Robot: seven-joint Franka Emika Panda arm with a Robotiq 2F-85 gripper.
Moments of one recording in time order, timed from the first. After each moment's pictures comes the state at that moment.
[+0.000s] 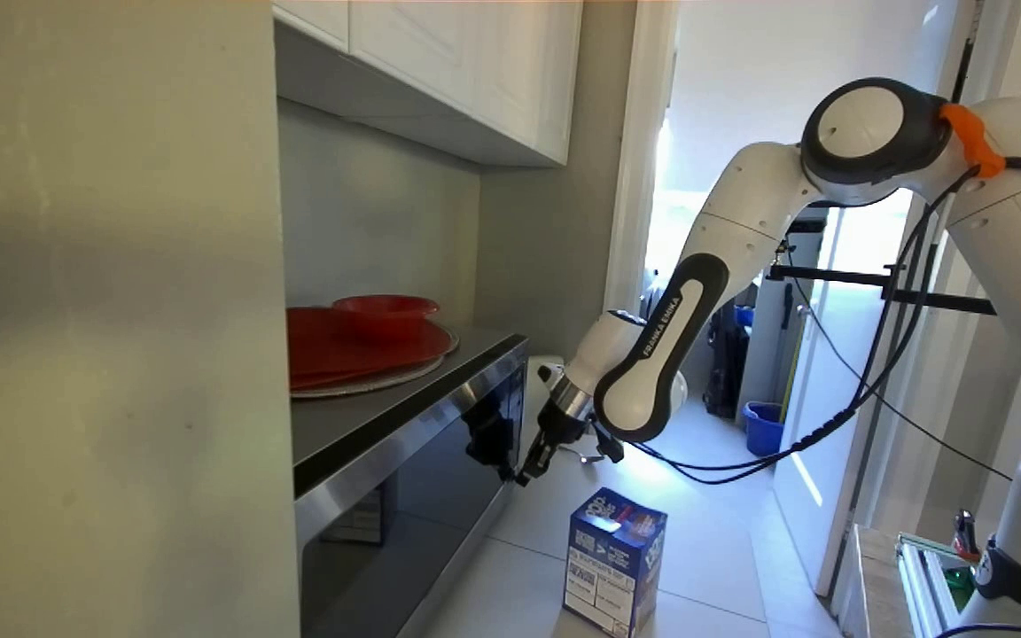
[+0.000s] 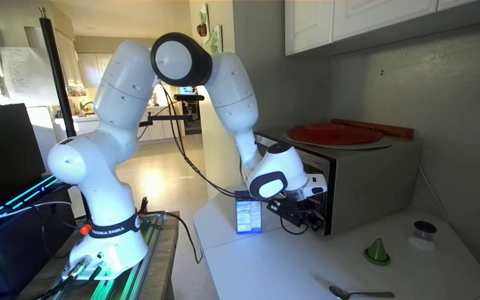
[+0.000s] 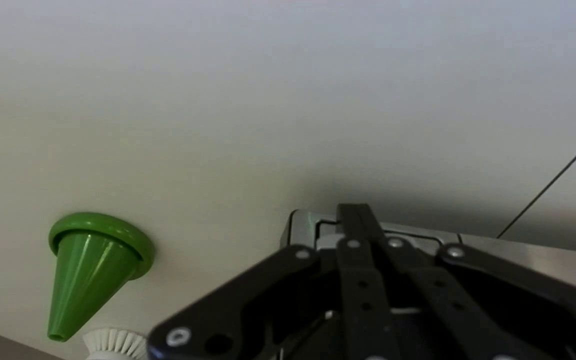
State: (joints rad) arm -0.27 0.60 0.23 -2.24 -0.13 3.28 -0.40
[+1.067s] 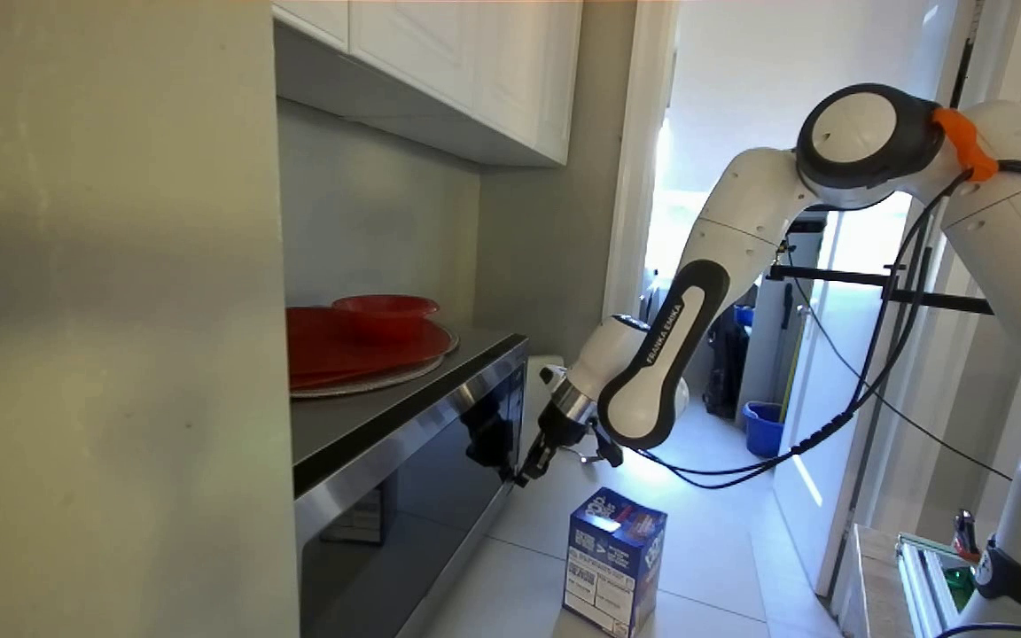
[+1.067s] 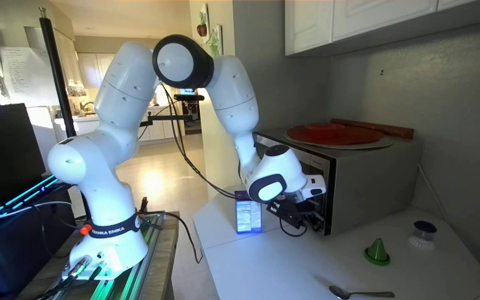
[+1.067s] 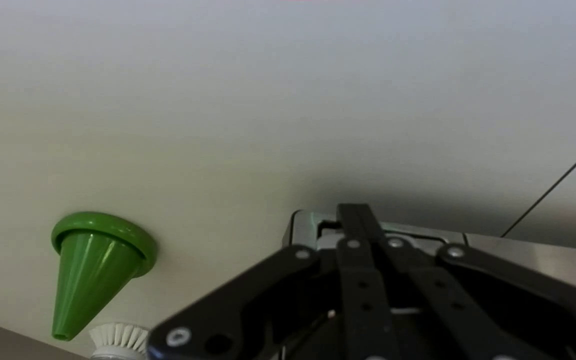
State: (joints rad) arm -0.27 0.61 0.21 -2.25 -0.16 3.33 -0.36
